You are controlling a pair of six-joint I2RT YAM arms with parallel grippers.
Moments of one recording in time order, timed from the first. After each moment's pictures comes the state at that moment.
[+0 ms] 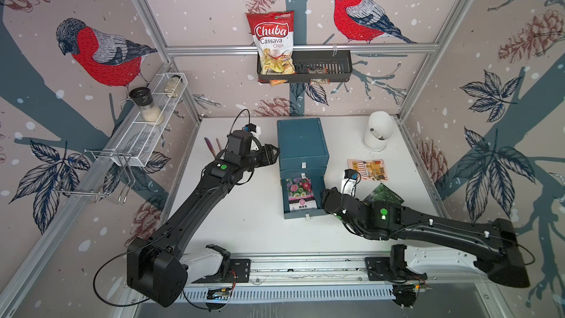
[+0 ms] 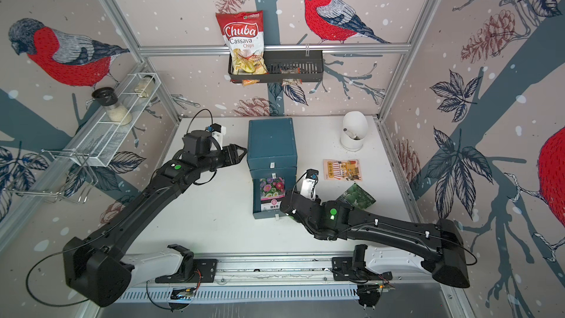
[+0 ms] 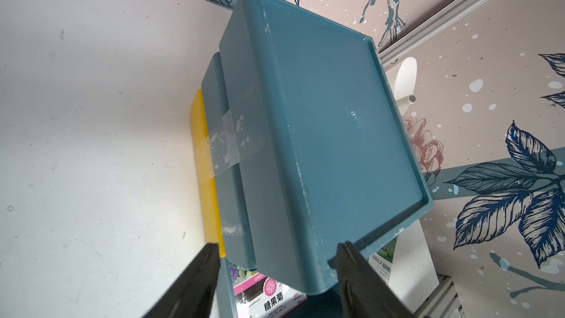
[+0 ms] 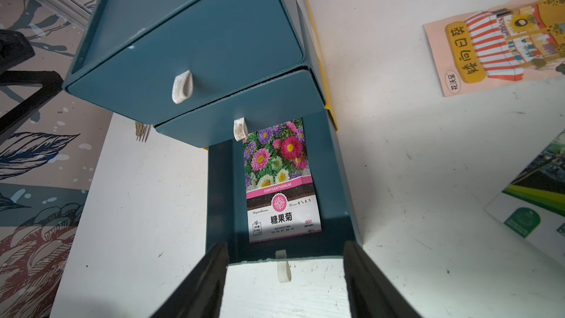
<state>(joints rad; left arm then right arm) -0.38 1.22 1.06 -0.43 0.27 -0.54 1.28 1.10 0.87 -0.64 0.63 1.14</state>
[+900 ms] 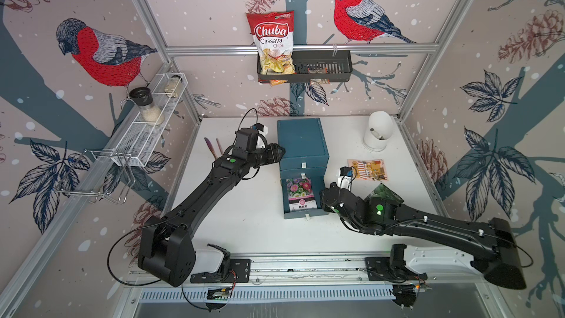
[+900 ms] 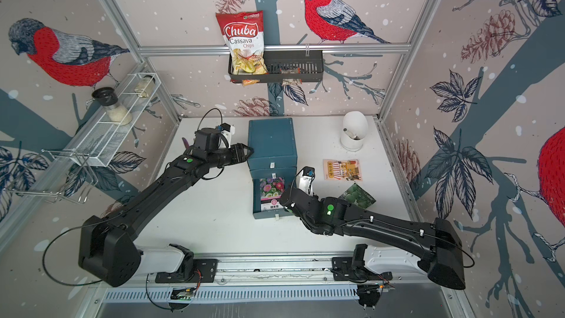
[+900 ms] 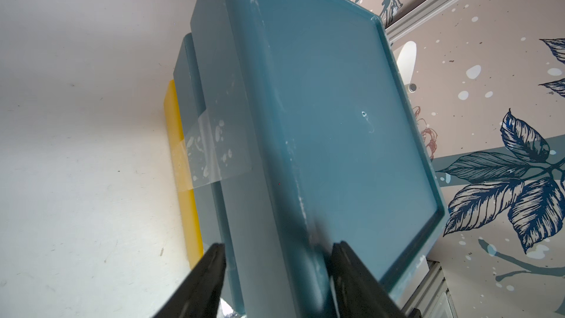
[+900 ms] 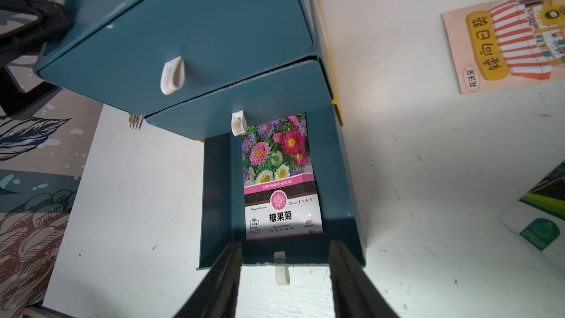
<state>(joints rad) -0.39 1.35 1.08 -0.35 0.33 -0.54 1.22 1.13 0.87 -0.59 0.54 1.07</state>
